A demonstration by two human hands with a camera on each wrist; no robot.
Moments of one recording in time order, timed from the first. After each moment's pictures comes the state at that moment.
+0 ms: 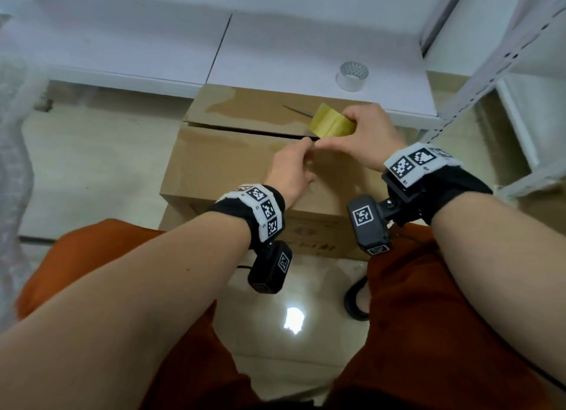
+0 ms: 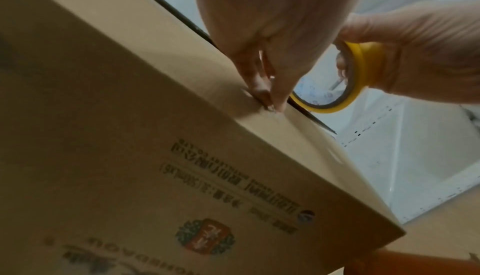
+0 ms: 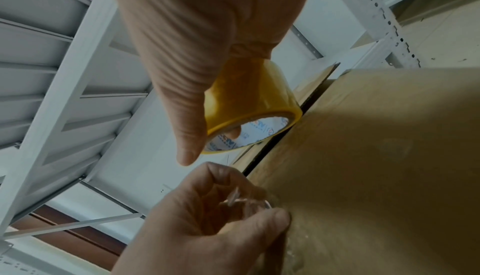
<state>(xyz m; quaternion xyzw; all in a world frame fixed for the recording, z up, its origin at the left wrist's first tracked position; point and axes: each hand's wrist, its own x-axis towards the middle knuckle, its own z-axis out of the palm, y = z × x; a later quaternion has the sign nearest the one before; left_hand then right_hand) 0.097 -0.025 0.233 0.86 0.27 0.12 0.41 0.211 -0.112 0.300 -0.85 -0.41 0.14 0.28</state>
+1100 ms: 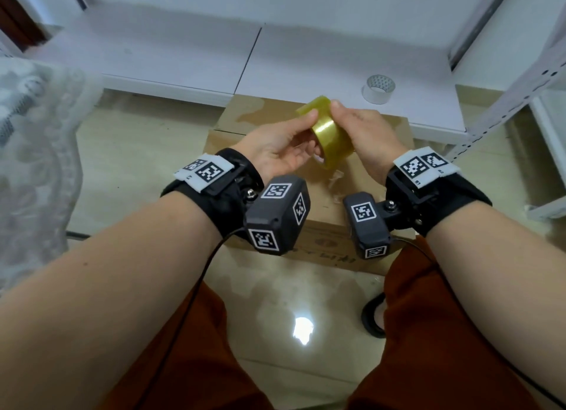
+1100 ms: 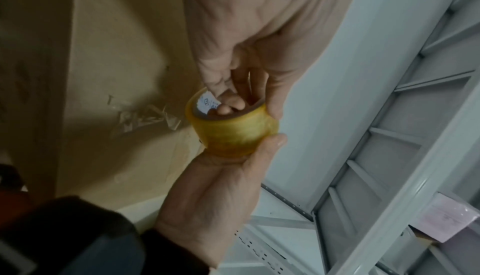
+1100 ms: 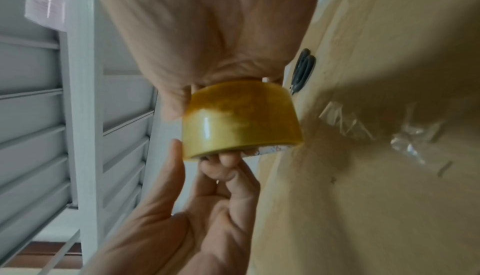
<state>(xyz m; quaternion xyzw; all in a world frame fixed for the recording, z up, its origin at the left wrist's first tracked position) 0.067 0.029 0.318 0.32 0.37 0.09 0.87 0.177 -0.071 0.311 -0.73 -0.30 0.32 0.53</state>
